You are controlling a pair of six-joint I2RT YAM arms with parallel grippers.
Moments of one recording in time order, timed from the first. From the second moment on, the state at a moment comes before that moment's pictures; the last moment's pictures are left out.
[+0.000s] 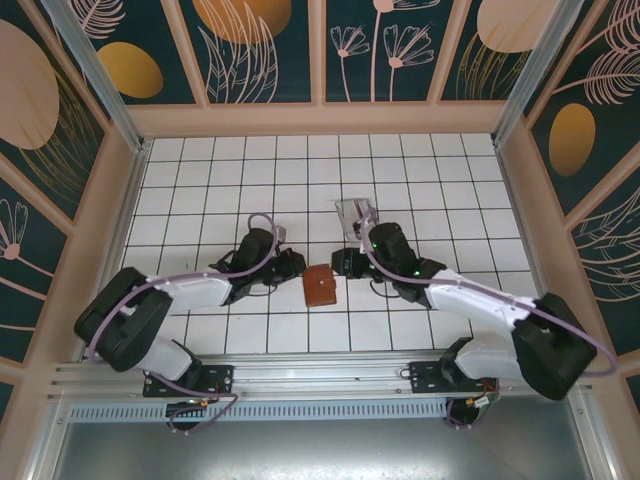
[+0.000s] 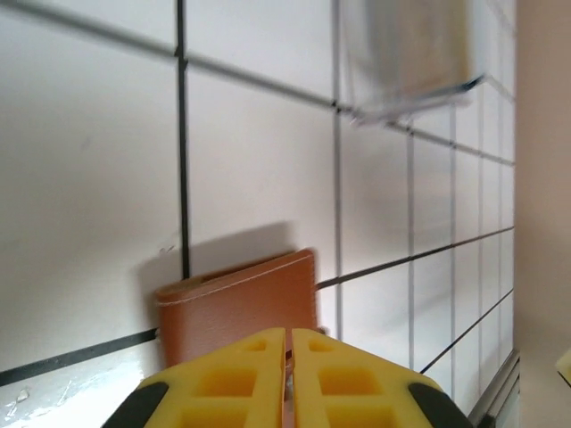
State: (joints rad) left arm -0.64 1.46 0.56 0.24 0.29 -0.97; right arm 0.74 1.20 0.60 0.03 -0.22 0.66
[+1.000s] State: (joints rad) left arm -0.51 0.68 0.03 0.50 -0.65 -0.01; right arm 0.38 0.52 0.01 0.44 0.48 0.03
